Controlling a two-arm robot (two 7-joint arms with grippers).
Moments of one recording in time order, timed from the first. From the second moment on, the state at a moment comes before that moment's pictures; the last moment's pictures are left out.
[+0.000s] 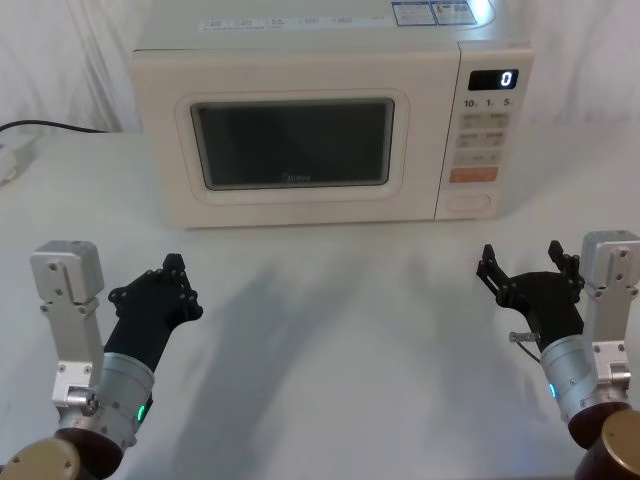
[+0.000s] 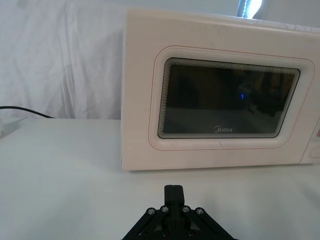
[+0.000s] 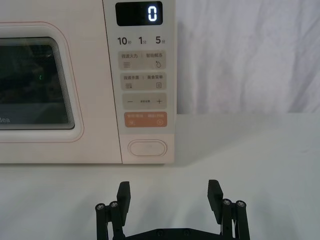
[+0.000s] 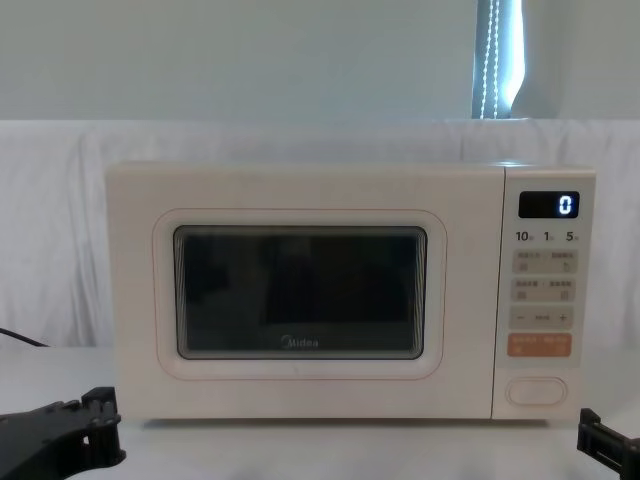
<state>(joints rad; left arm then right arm) 0.04 0.12 0.09 -1.62 -0.21 0.01 -0.10 0.04 -0.01 -0.06 -1.43 0.02 -0.12 0.01</state>
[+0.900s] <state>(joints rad) 0.04 0.12 0.09 -1.62 -0.21 0.01 -0.10 0.04 -0.01 -0.06 -1.43 0.02 -0.12 0.01</state>
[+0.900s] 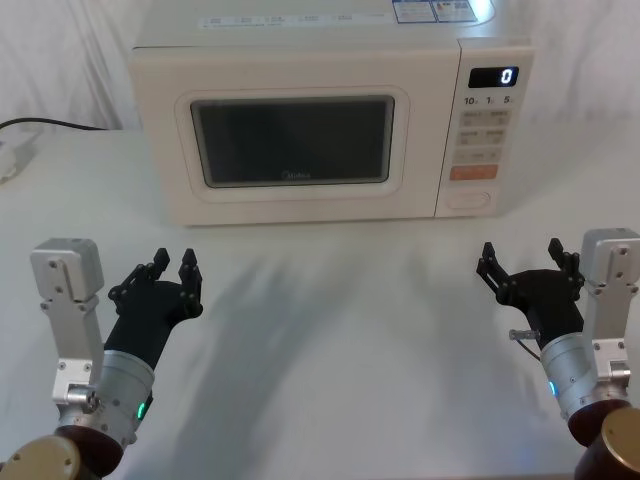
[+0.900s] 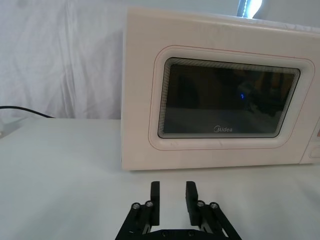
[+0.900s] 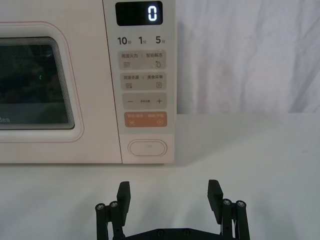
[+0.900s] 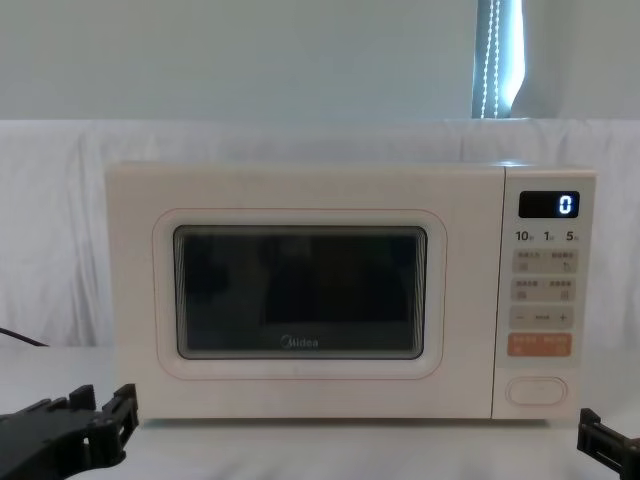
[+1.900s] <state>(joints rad) 0.04 0.12 0.09 -1.62 -0.21 0.01 -0.10 0.04 -0.01 -0.06 -1.43 0.02 -0.12 0.01</state>
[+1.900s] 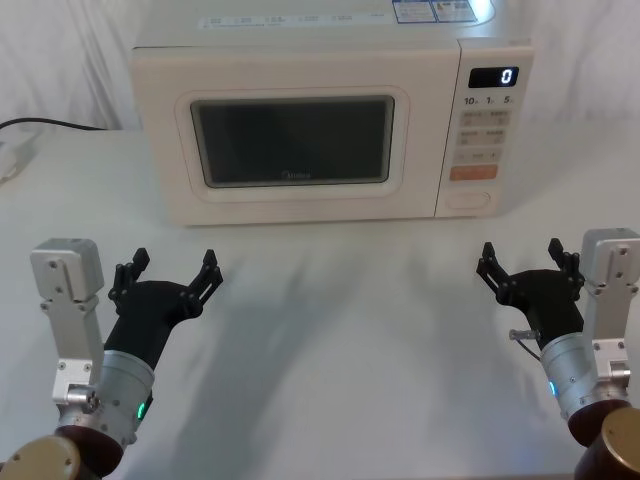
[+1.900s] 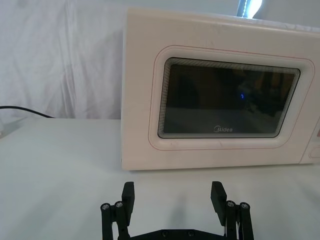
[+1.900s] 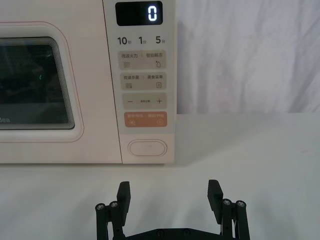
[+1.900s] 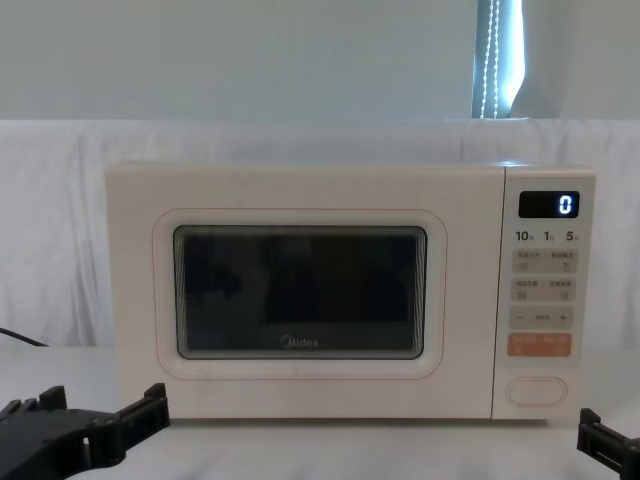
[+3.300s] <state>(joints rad) 0.04 0.12 0.09 -1.62 -0.21 0.01 -0.10 0.04 -0.01 -0.06 -1.43 0.02 -0.12 0.01</state>
